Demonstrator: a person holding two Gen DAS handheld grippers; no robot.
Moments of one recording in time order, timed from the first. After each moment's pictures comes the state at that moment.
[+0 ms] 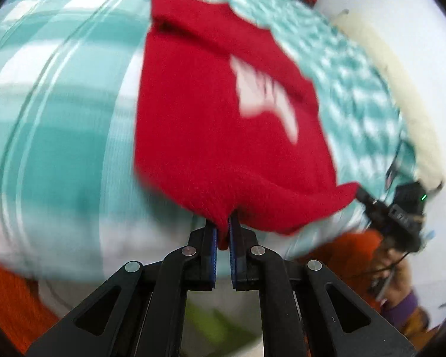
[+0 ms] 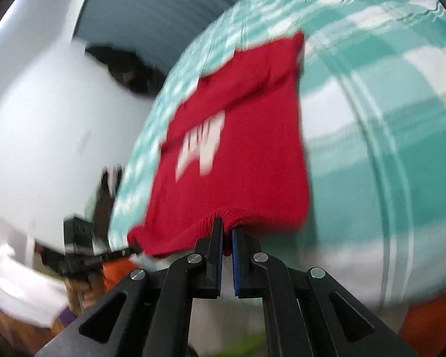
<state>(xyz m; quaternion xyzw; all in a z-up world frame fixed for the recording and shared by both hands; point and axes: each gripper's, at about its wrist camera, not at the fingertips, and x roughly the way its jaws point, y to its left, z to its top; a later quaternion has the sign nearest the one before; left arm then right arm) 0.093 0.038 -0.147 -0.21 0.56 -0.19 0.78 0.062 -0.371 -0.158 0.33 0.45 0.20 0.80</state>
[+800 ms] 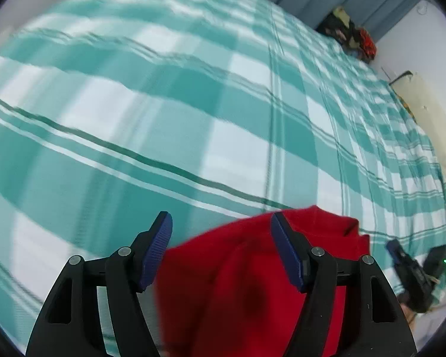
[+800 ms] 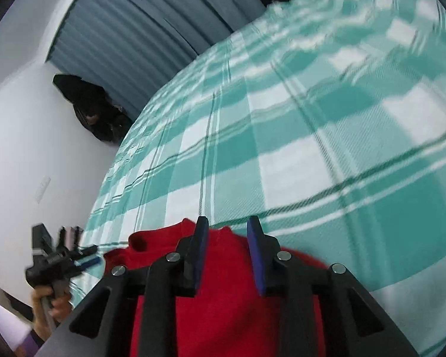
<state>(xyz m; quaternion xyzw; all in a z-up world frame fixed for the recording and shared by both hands) 0.417 0.075 -0.130 -0.19 0.51 -0.04 0.84 0.417 -0.383 -0.158 0.26 0.40 0.12 0.87</state>
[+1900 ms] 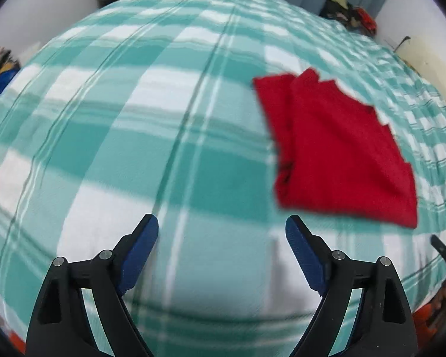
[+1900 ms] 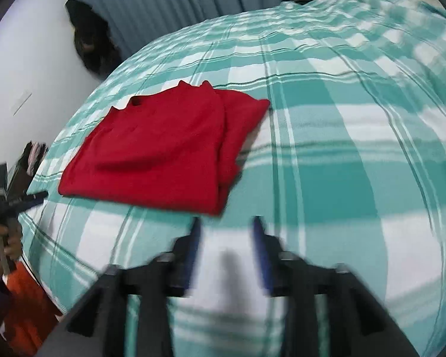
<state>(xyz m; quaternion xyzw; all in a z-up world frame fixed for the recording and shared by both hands) 0.198 0.117 -0.170 -0.11 0.52 0.01 0.85 0.171 -0.376 -0.154 0.10 0.47 0.08 0.87</state>
